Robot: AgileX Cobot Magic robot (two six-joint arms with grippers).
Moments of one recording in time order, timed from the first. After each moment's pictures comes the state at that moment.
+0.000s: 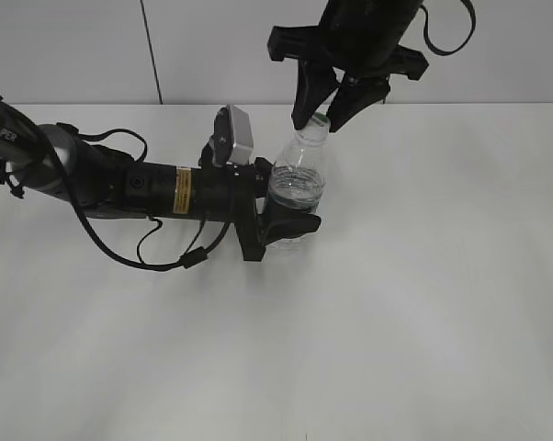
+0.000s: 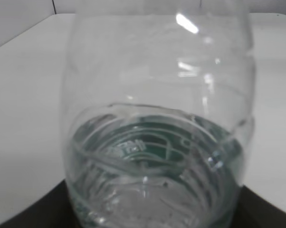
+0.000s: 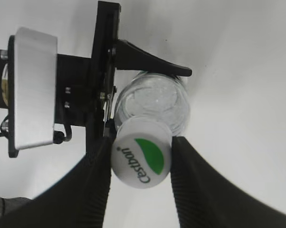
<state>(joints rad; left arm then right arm) -0.35 2.36 -1.32 1.34 -1.04 -0.60 0.50 2.04 -1.89 0.28 1.22 0.06</state>
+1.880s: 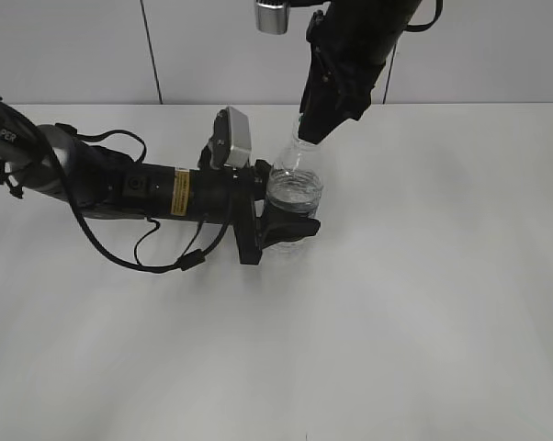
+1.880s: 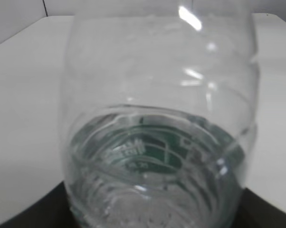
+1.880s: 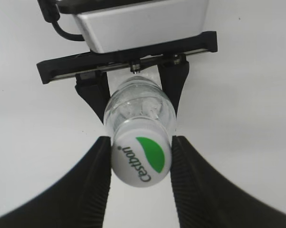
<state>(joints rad) -0.35 2.36 -1.32 1.36 -1.07 -0.60 0.50 2.04 -1.89 0.30 1.23 -1.20</state>
